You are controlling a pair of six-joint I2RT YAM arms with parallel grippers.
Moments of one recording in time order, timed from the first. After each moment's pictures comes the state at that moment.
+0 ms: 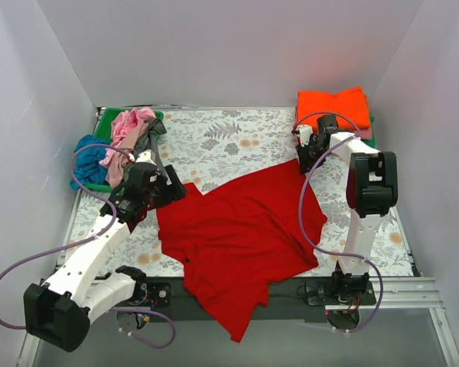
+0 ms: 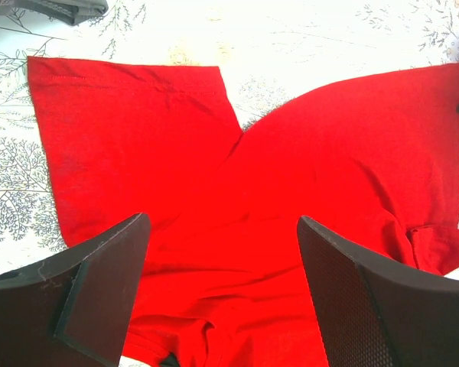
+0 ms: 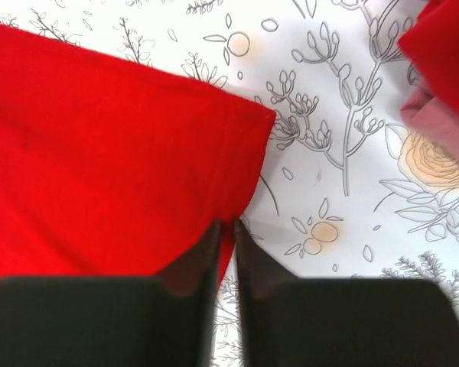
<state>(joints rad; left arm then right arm) -0.36 0.98 0.78 -0.50 -0.07 -0.64 0.08 2.06 1.49 -0.63 -0.37 -0.44</state>
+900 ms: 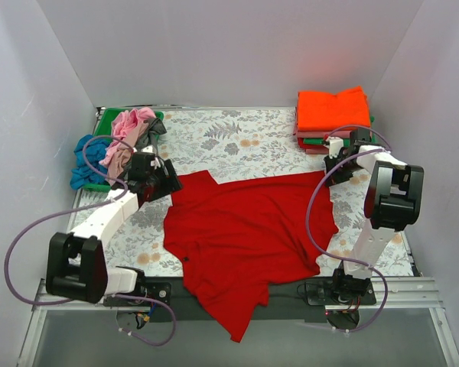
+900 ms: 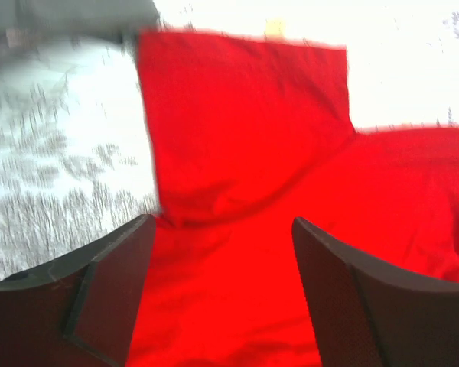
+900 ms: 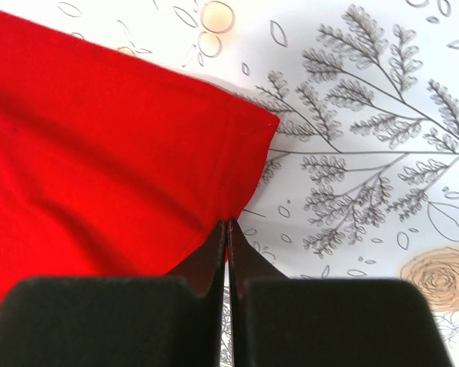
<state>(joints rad) -0.22 1.25 0.76 -0.33 0.05 -0.55 -0.13 1.90 1.25 -0.62 -0.38 -0.48</state>
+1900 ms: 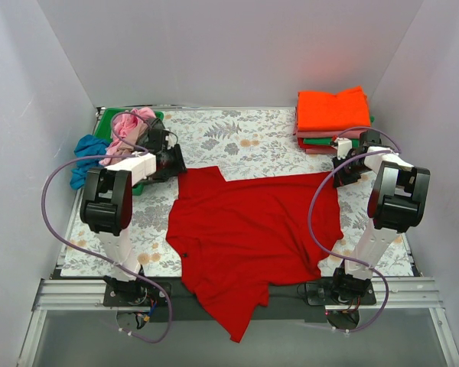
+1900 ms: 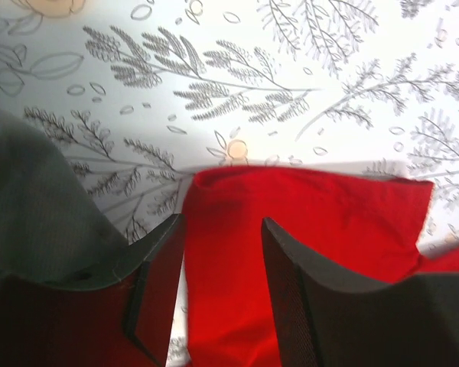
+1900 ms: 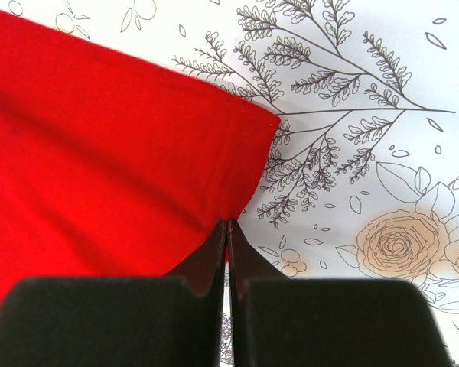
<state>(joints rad) -0.17 1.87 1.18 -0.24 0.10 -0.43 -0.21 1.89 1.24 -0.62 -0.39 -0.53</state>
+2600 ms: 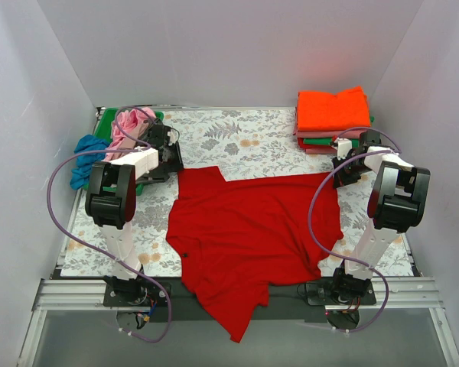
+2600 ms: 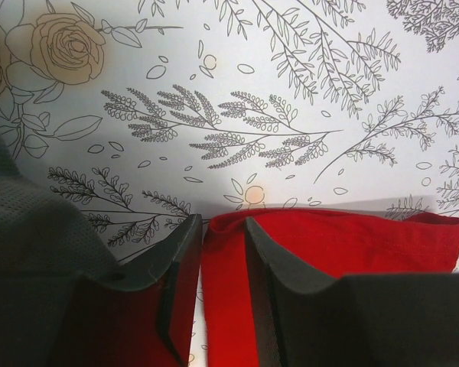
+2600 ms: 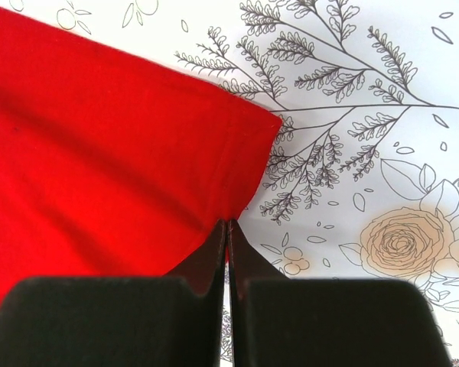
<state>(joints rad) -0.17 1.97 1.29 -0.28 0.05 -0.35 -0.21 1.89 1.25 -0.63 -0.39 -0.53</state>
